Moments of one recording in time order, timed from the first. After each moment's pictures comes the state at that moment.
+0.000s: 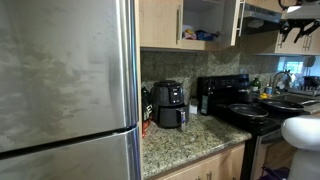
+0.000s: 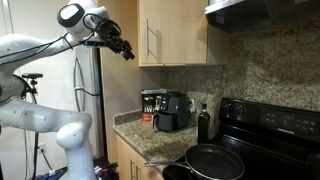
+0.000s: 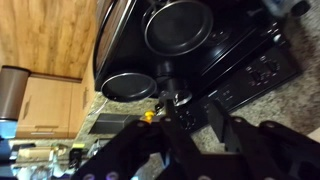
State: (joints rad) arm -0.32 -1.16 0.01 -2.15 -0.32 1.66 0.67
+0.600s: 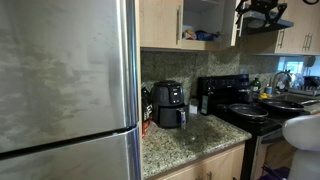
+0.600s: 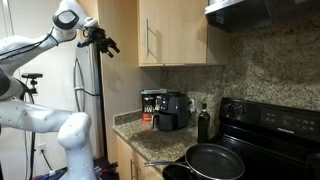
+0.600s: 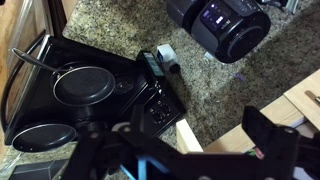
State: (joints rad) arm -0.26 -1.14 0.31 -1.95 0.10 1.59 0.93
